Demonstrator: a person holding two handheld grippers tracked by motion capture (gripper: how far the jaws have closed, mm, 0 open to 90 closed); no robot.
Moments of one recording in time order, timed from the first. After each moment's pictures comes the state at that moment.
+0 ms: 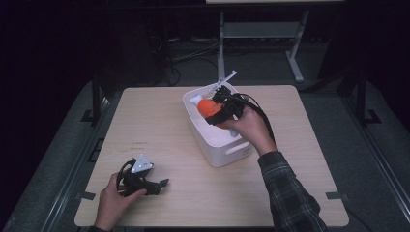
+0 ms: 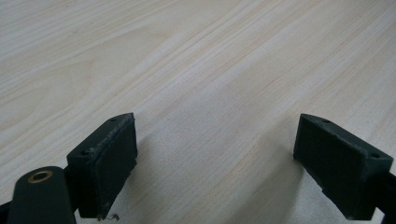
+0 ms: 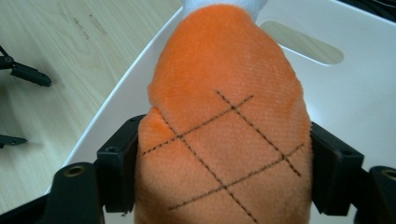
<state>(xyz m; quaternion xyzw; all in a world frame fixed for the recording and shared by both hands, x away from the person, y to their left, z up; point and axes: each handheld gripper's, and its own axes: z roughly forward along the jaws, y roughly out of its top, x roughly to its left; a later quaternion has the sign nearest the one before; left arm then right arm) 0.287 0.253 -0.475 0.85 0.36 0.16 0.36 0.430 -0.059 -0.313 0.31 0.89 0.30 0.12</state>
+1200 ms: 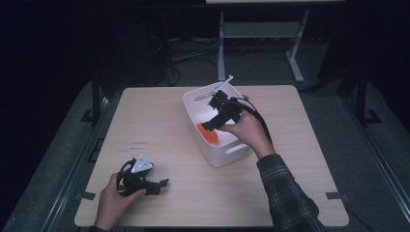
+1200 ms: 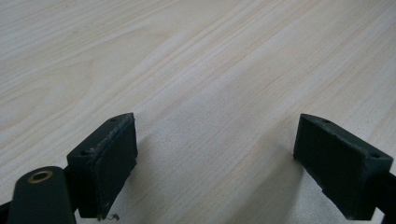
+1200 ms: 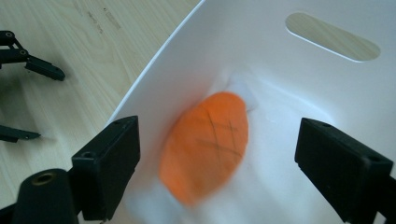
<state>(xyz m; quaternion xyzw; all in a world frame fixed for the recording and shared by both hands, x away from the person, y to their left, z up) 0.286 0.253 -0.475 0.85 0.36 0.16 0.36 0.424 -0.053 -0.322 0.30 0.90 0.30 0.10</state>
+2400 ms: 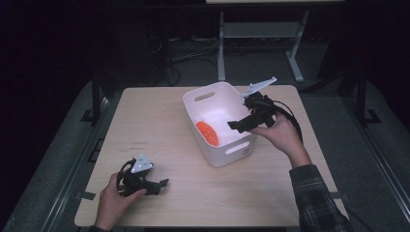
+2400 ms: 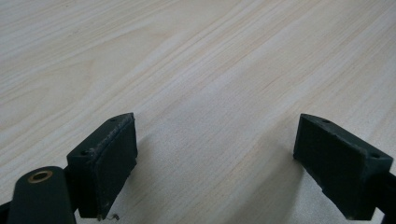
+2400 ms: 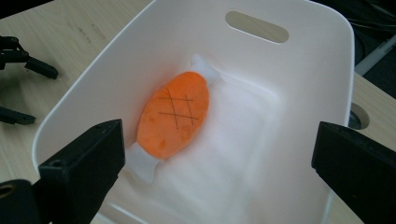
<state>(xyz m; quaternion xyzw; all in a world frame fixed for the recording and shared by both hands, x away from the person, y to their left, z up) 0.286 0.253 -0.475 0.85 0.36 0.16 0.36 0.394 -0.136 -0.306 0.32 0.86 0.36 0.14</state>
